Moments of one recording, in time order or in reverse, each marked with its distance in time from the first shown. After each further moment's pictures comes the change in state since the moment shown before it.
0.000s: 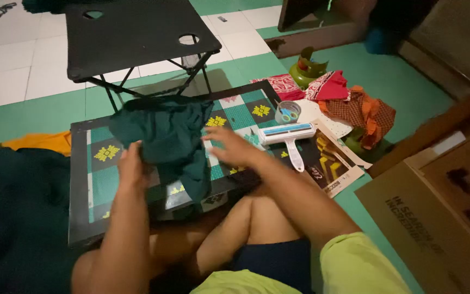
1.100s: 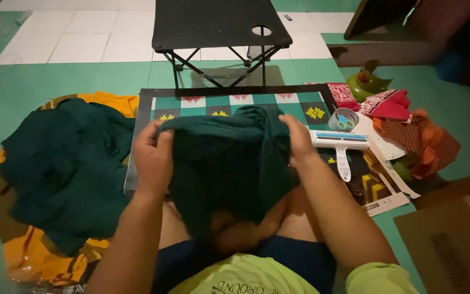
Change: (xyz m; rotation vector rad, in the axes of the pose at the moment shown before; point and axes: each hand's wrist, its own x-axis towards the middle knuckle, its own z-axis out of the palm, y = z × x) left_hand -0.148 0.125 -0.072 0.246 -0.217 0.767; right_hand 0.009 0.014 0.034 1.257 0.552 0.383
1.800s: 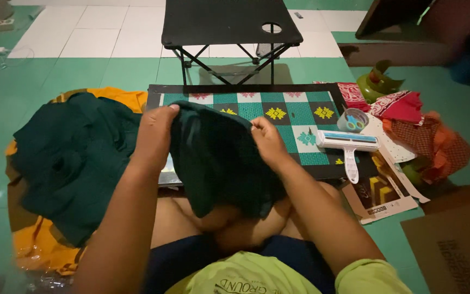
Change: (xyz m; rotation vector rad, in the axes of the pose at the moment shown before) left_hand 0.050 -0.053 -0.009 -0.073 -0.082 -0.291; right_hand -0.003 0.056 0.045 -0.450 -0.345 -0.338
